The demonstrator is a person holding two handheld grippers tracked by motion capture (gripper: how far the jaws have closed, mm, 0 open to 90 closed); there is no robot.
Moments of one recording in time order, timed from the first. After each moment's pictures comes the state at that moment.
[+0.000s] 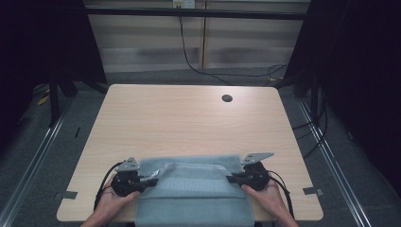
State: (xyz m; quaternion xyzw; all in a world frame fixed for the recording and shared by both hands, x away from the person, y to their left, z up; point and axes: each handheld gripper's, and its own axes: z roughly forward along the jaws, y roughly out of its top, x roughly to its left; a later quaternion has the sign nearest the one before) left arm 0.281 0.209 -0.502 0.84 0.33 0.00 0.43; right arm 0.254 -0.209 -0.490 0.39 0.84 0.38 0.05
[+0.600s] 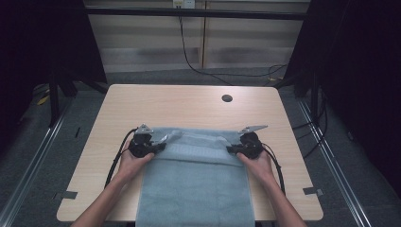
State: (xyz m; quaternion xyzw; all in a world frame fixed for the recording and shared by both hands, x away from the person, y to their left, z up) left arm 0.394 0.175 -0.505 0.83 0.37 0.08 0.41; right arm 0.354 -0.218 -0.497 0.45 0.81 0.37 0.09
